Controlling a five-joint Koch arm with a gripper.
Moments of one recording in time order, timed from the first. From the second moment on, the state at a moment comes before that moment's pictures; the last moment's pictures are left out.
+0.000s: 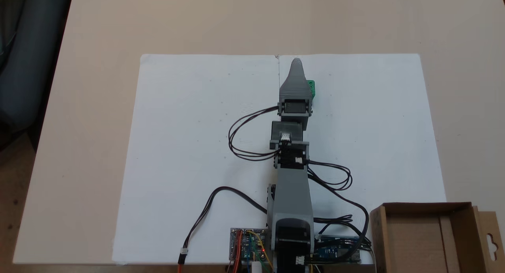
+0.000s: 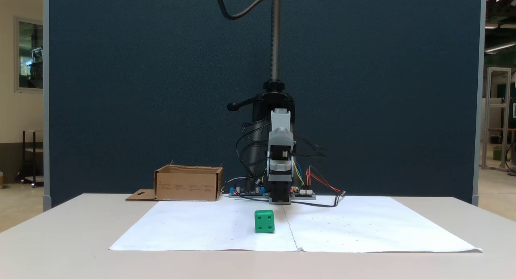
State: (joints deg) arm 2.5 129.4 158.6 -54.2 -1.8
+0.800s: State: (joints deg) arm 2.6 129.1 117.2 33.8 -3.3
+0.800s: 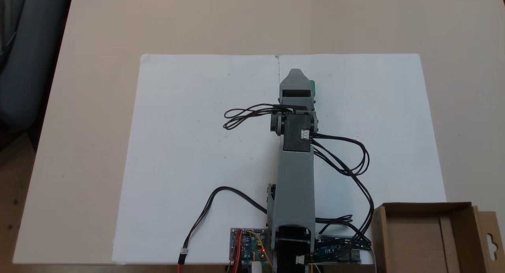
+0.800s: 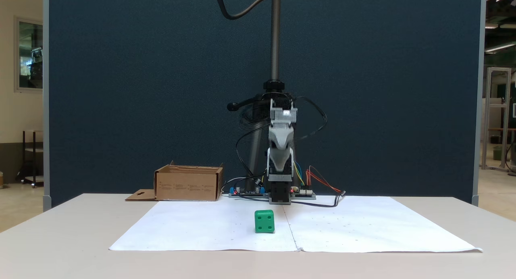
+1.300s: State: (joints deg) arm 2.9 115.0 89.6 71.1 -3.3
